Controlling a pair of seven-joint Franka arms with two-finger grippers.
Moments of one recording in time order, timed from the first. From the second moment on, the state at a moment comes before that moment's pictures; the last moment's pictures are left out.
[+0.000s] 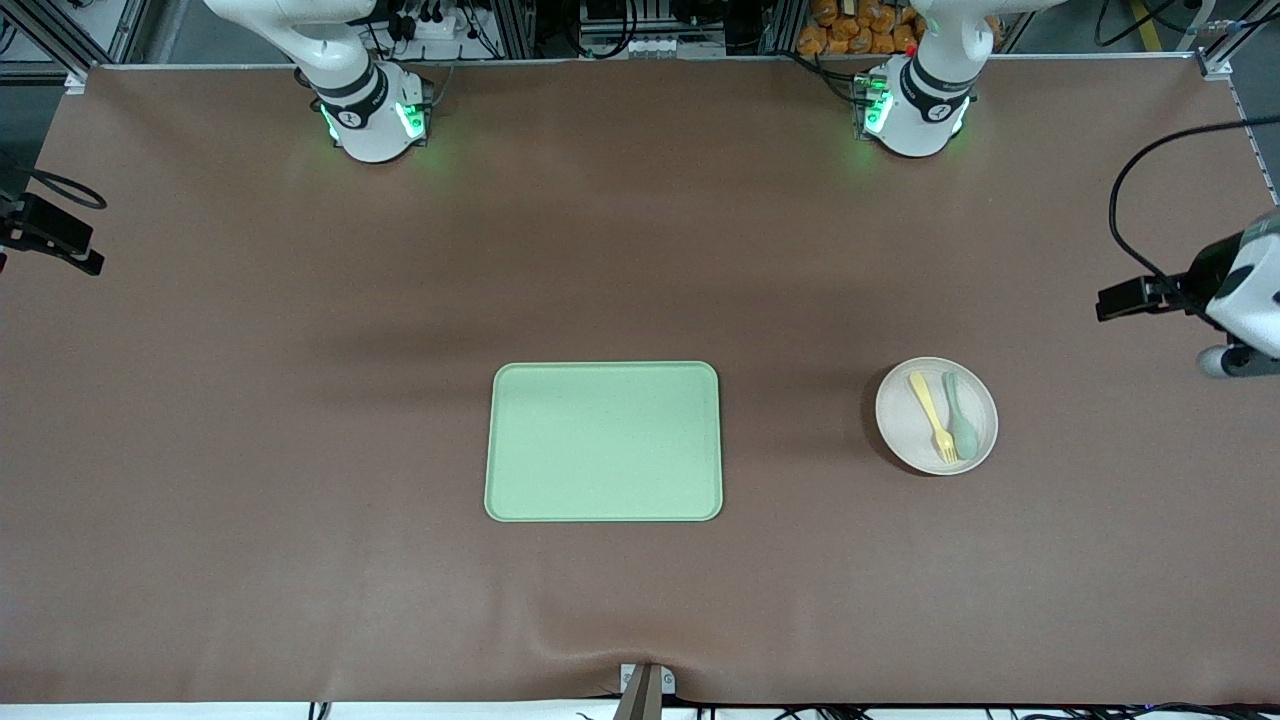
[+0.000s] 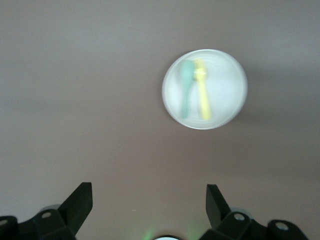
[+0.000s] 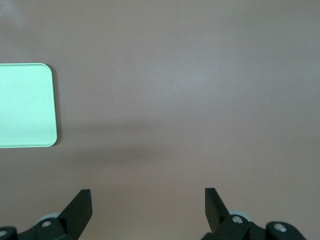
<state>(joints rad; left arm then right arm) 0.08 0.23 -0.09 -1.46 0.13 1.49 -0.06 0.01 0.04 -0.08 -1.42 -0.02 1.48 -0.06</state>
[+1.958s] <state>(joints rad) 0.24 0.56 -0.14 -1.58 0.03 1.83 -0.06 0.01 0.05 -0.08 -1.42 -0.02 1.48 -0.06</state>
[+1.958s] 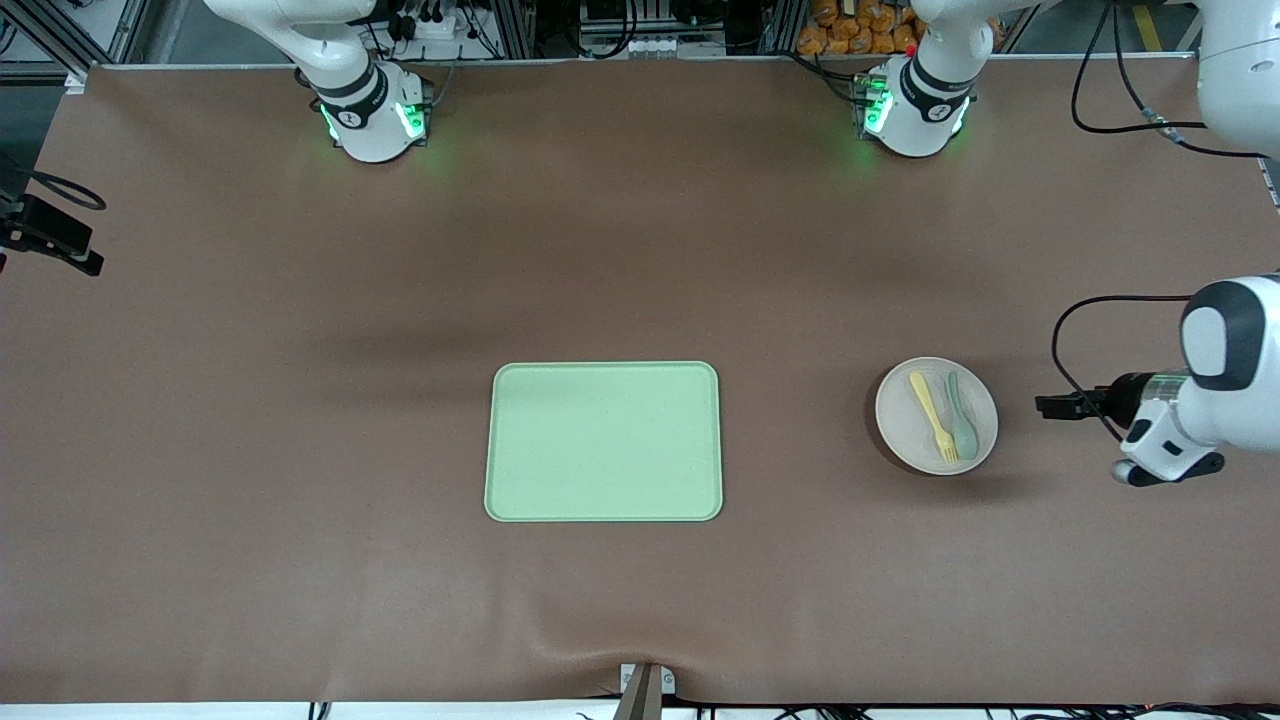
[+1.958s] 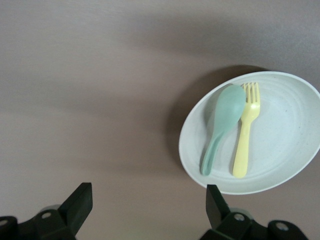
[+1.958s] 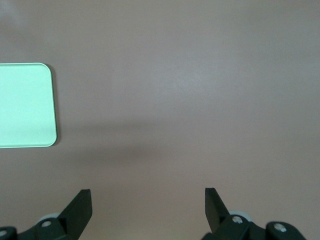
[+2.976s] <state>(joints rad) 0.25 0.54 -0.14 -1.91 0.03 2.26 0.01 0.01 0.05 -0.08 -1.42 -0.02 1.48 -0.06</state>
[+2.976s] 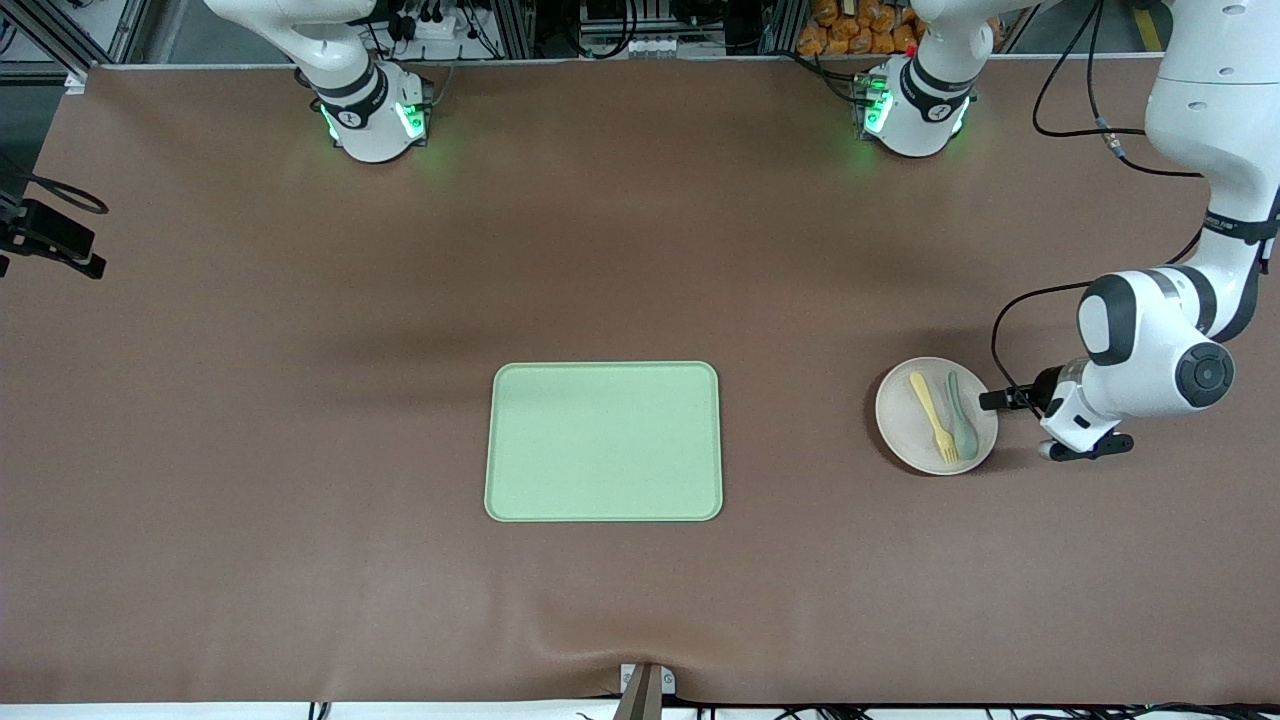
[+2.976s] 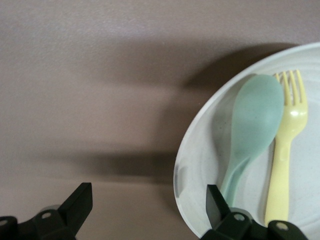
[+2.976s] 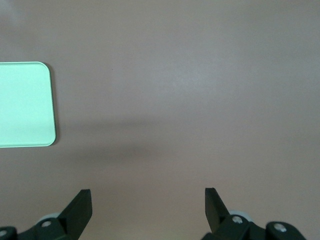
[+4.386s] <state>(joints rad) 0.24 0.59 -0.16 -1.90 0.03 2.40 0.06 0.01 0.05 -0.08 -1.42 -0.02 1.48 -0.06</state>
